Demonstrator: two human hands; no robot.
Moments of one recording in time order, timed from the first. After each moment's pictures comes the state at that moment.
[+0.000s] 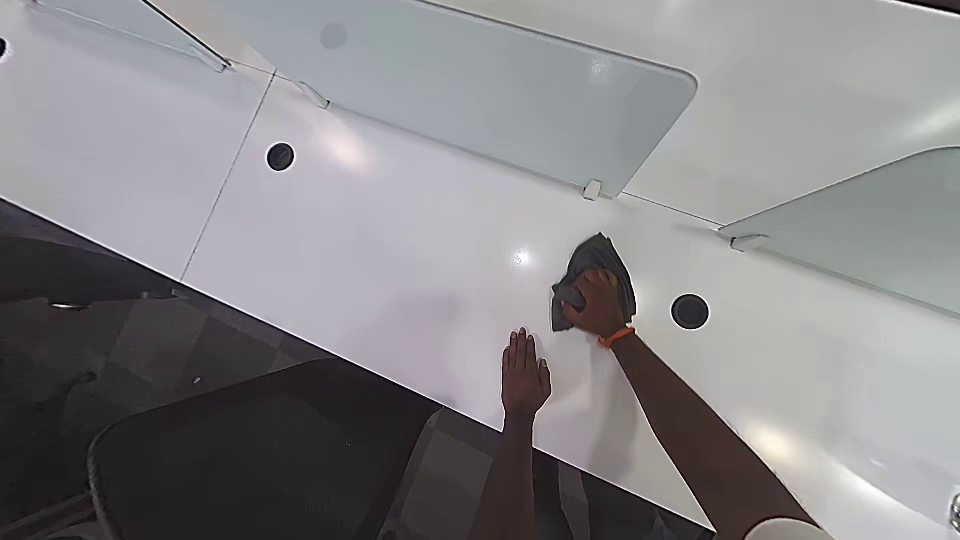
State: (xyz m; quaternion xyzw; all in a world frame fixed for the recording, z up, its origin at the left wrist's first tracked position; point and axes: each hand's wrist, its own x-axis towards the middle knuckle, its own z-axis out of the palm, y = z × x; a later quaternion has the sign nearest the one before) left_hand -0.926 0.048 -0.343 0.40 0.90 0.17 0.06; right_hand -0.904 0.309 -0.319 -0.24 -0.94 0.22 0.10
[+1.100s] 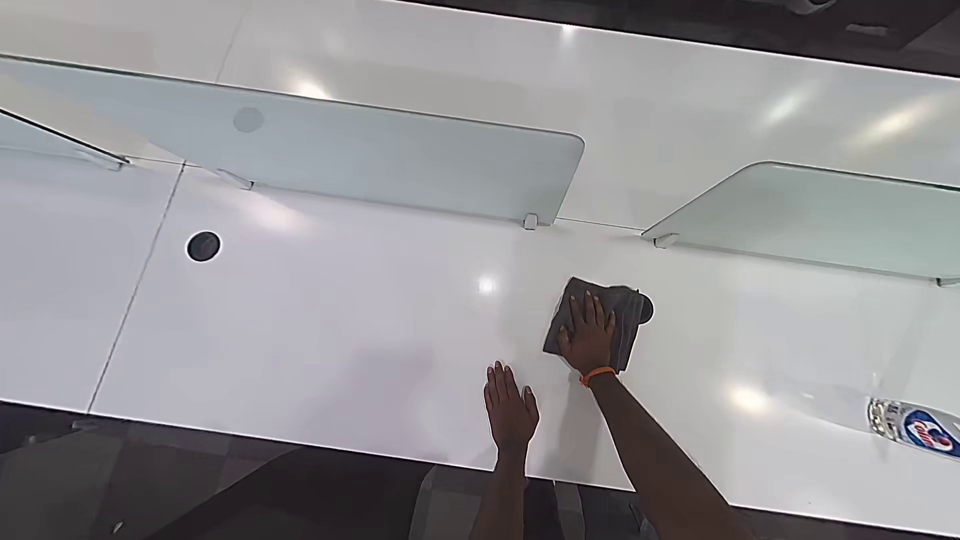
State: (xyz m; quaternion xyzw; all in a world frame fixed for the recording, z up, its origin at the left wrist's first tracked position) left_hand -0.926 0.054 -0.336 0.40 0.90 0.12 0.09; right_hand -0.847 0.277 -0.323 -0.51 -0.86 0.06 0.00
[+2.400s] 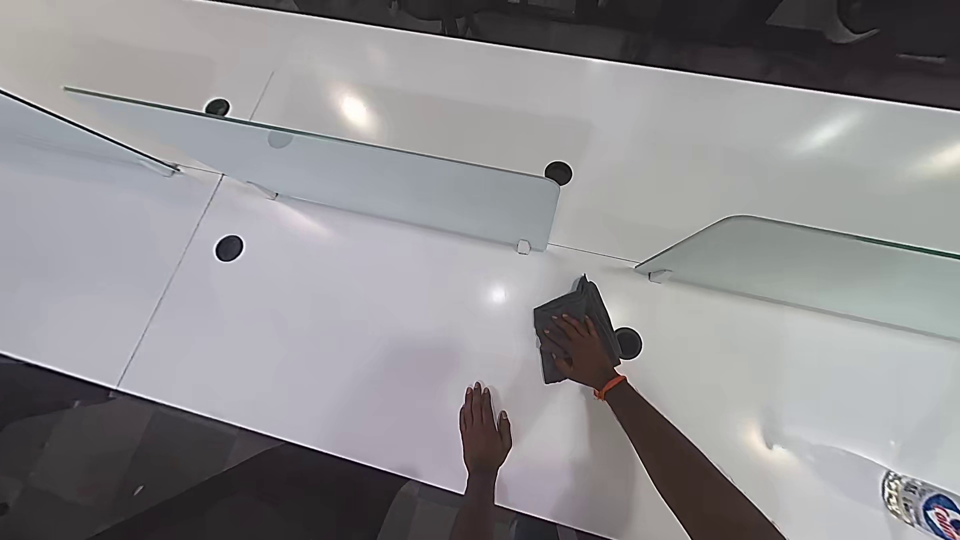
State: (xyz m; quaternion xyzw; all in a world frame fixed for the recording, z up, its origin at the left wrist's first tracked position) left_hand -0.925 0.051 -0.340 0.39 0.91 0.12 0.06; right_hand -0.820 0.357 -0.314 -0.21 -0.95 0.21 0.01
